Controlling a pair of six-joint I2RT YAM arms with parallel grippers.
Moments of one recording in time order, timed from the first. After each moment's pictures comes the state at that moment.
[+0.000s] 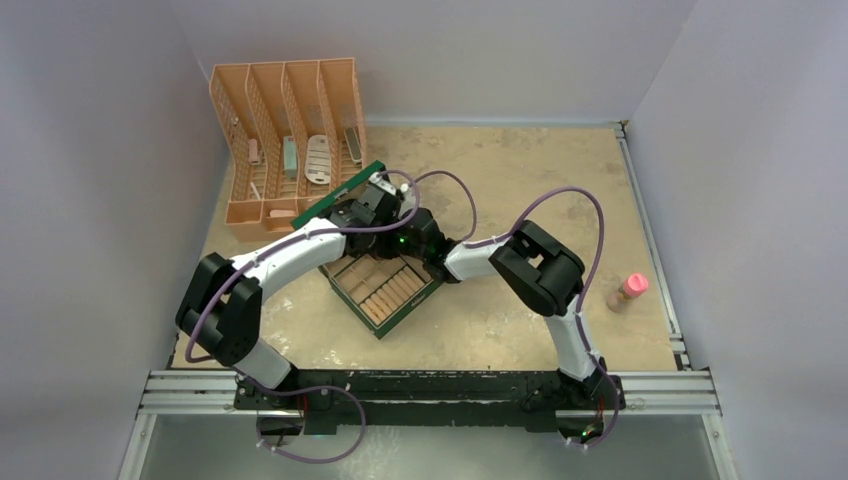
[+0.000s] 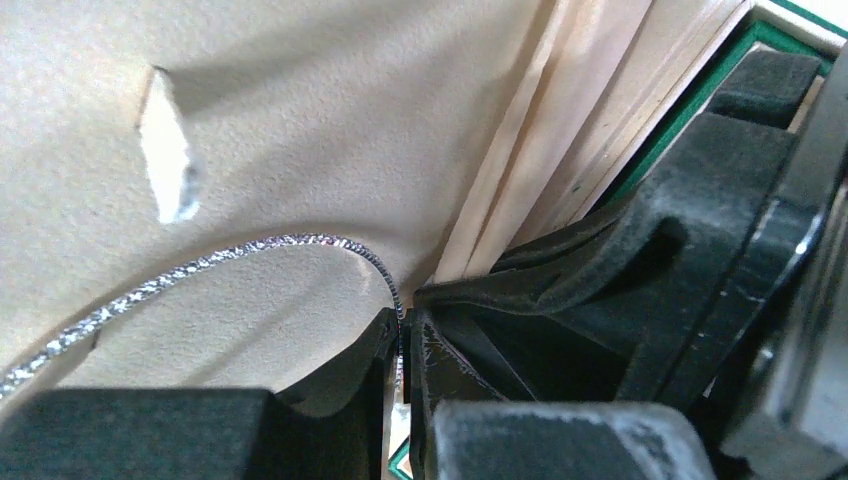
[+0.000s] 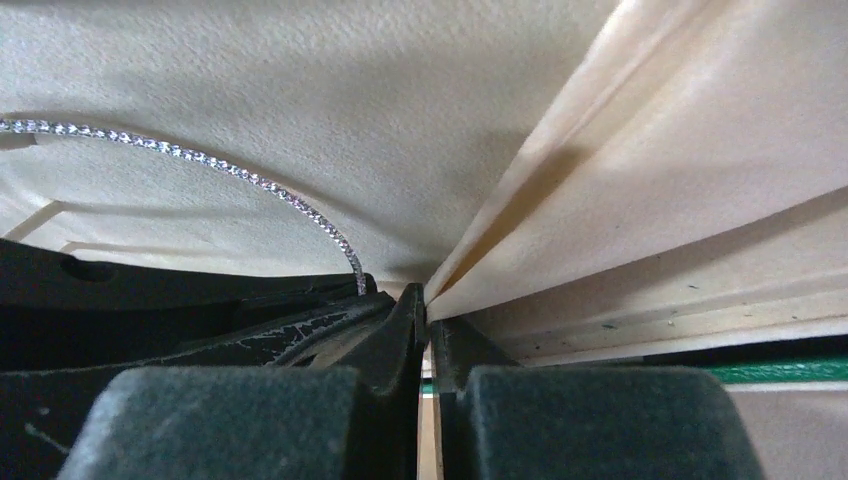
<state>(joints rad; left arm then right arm) -0.62 1.56 1.09 -0.59 -0.53 -0.14 0.86 2.12 1.15 0.67 -0.20 1.00</state>
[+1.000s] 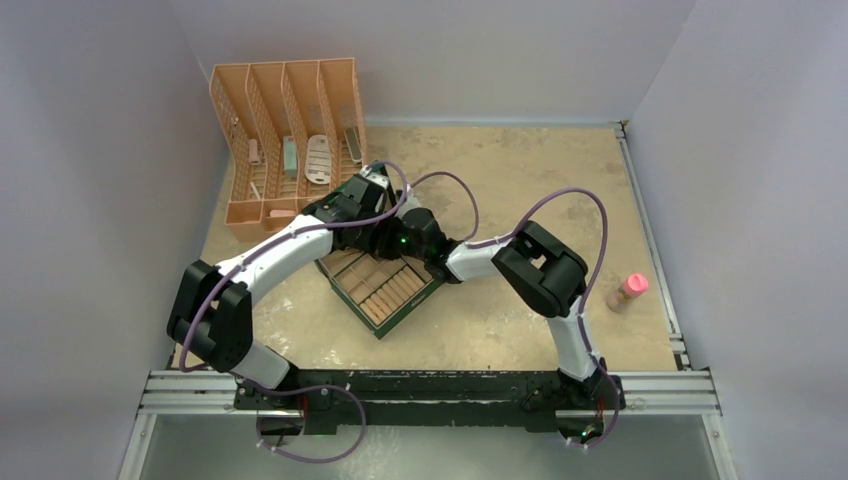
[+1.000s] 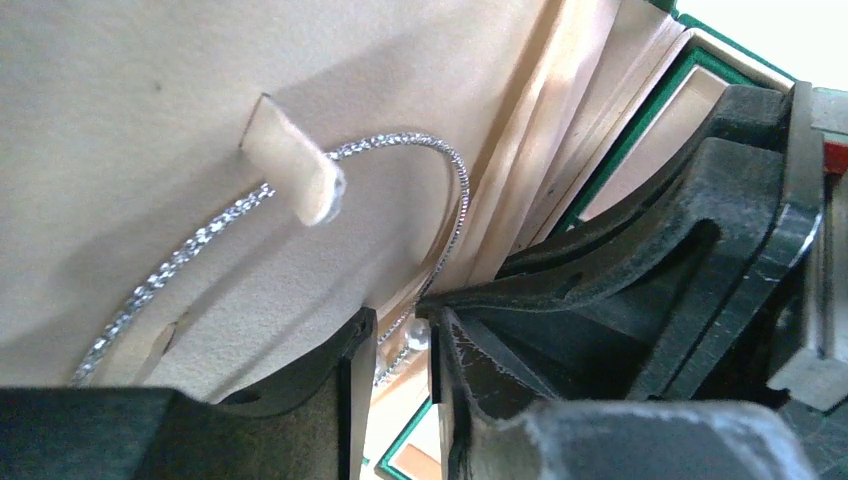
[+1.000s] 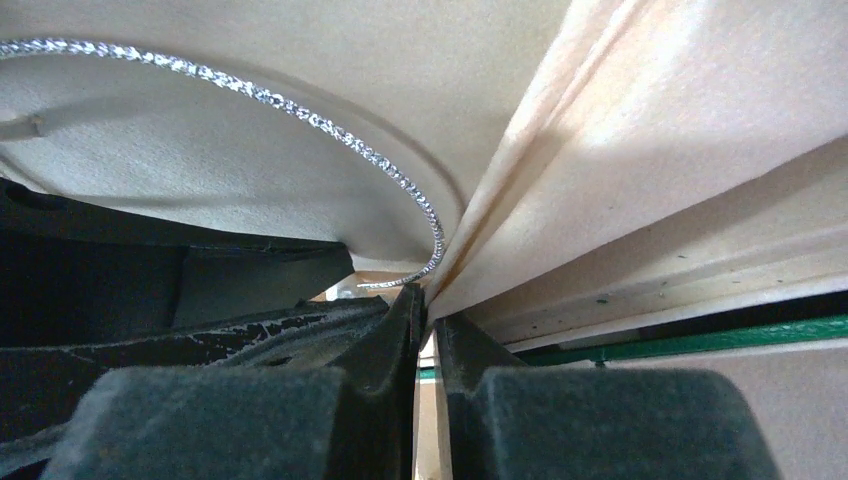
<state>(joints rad) -0.54 1.52 1.09 -0.58 -0.36 -0.12 0.86 2.10 1.14 0.63 -0.20 1.02</state>
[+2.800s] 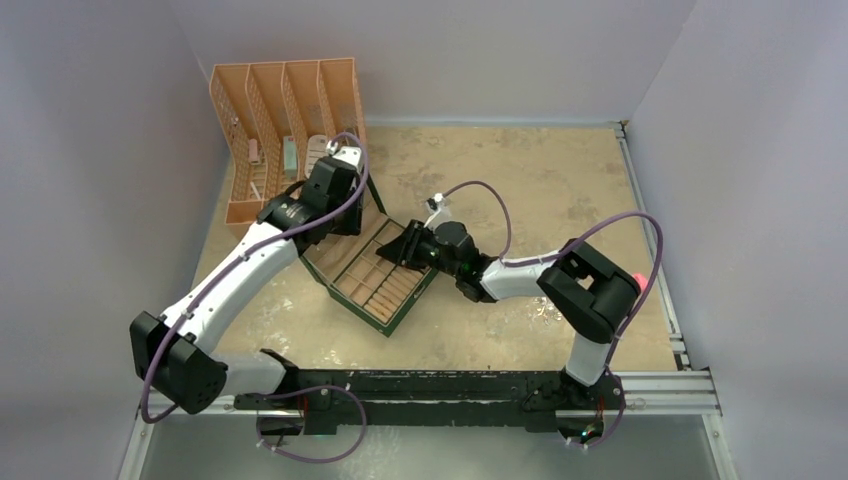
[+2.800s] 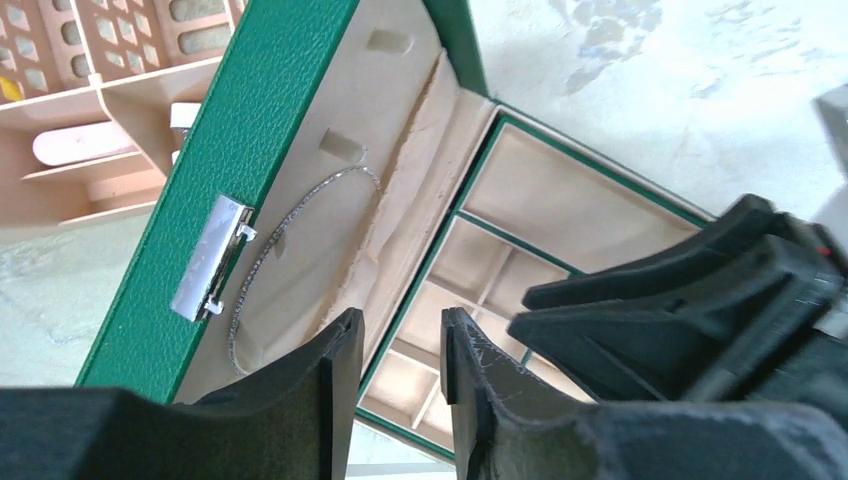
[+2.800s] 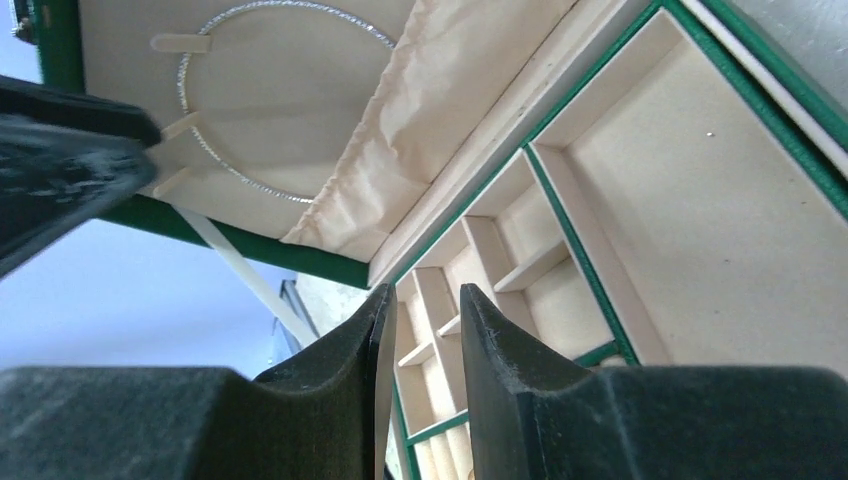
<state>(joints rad) -0.52 1.30 1.21 -0.74 -0.27 -0.29 0.86 1.79 0.81 0.72 -0.13 1.04</state>
